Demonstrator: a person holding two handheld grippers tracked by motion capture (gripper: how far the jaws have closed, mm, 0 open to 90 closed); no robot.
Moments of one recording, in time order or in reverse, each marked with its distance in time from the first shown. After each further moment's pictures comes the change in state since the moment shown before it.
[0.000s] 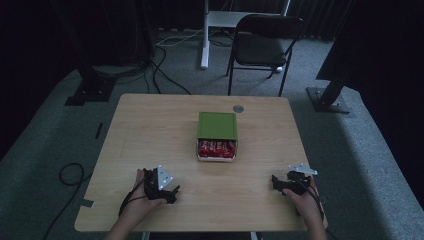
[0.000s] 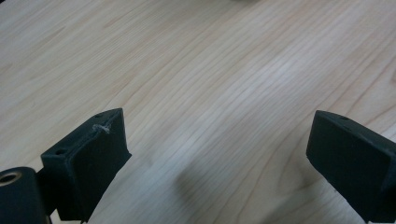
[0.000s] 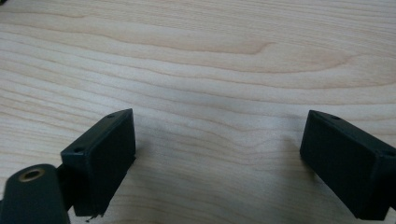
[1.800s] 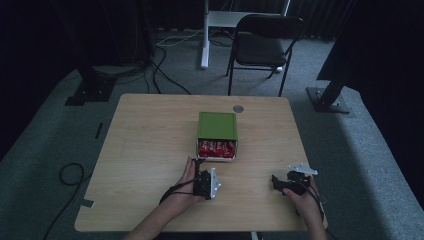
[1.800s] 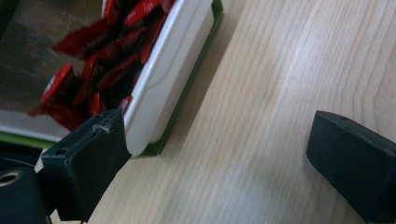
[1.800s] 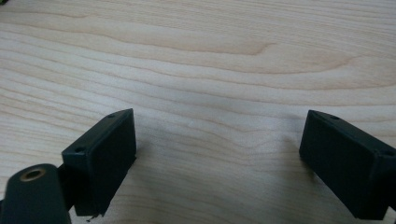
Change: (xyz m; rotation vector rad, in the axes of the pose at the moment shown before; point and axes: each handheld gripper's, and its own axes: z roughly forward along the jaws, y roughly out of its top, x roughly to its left) left arm -0.081 0.083 0.047 -0.083 0.064 0.519; right arm 0.000 0.000 0.000 0.000 0.004 -0.005
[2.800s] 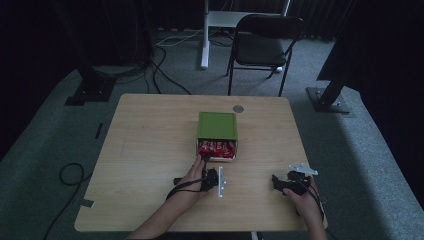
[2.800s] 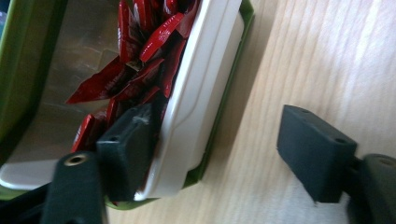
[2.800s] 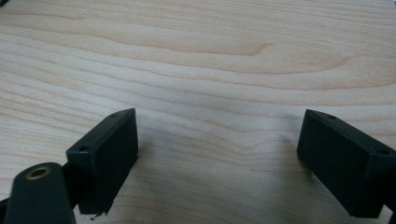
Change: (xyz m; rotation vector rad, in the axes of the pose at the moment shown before) left arm -0.004 0.011 0.023 0.051 0.185 0.203; right arm 0.000 0.000 0.000 -0.004 -0.004 0.006
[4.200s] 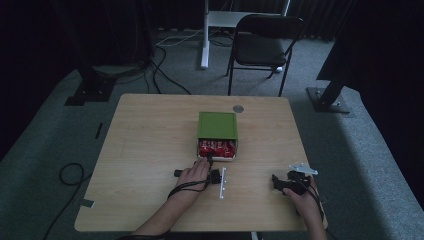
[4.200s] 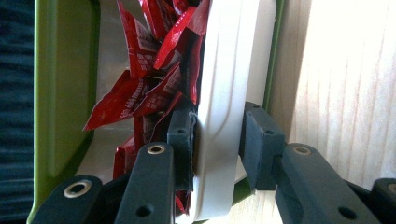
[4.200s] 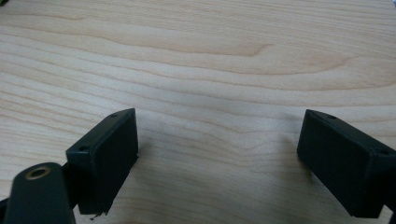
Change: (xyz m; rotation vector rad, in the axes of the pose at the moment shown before) left arm -0.005 -0.003 0.017 -0.004 0.170 0.209; right arm 0.000 0.000 0.000 0.000 -0.002 -0.001
